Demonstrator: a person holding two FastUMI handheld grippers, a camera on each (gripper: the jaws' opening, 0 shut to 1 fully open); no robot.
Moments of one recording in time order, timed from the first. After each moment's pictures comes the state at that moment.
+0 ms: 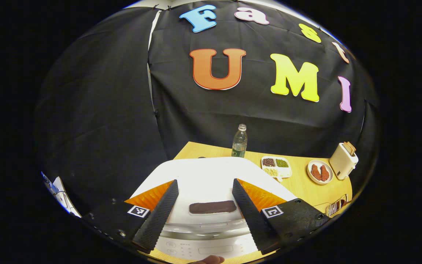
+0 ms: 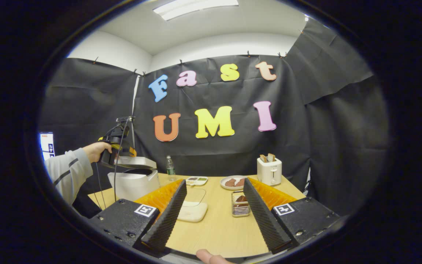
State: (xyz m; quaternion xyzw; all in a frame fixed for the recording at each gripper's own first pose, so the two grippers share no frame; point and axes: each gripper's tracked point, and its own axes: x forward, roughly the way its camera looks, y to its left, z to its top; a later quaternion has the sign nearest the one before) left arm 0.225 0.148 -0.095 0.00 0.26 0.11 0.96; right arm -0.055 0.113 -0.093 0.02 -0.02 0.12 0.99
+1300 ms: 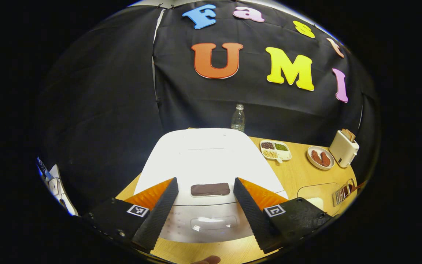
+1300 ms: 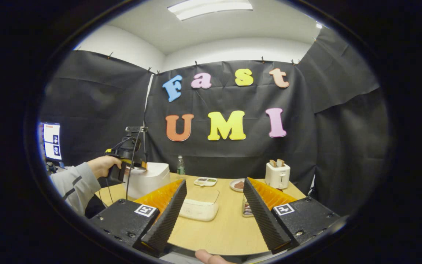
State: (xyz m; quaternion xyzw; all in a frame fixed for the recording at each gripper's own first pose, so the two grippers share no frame) left arm 0.177 0.135 -0.147 0.00 0.24 0.12 0.96; right arm -0.081 0.155 -0.091 -0.01 -0.03 0.14 0.99
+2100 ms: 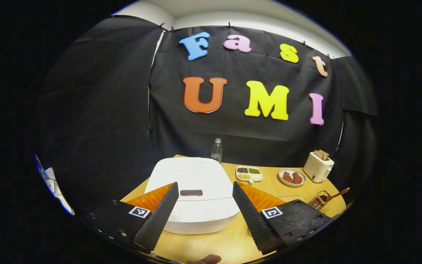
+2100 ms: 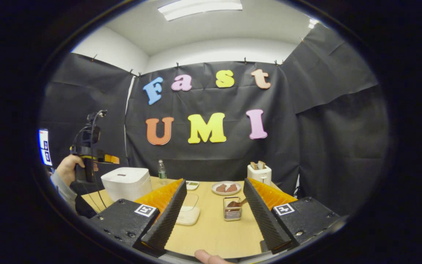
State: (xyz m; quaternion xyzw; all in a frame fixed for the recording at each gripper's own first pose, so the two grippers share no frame) left arm 0.093 0.074 -0.049 -0.01 0.11 0.05 0.99; right arm -0.063 0.103 -0.062 0.01 -0.03 0.07 1.00
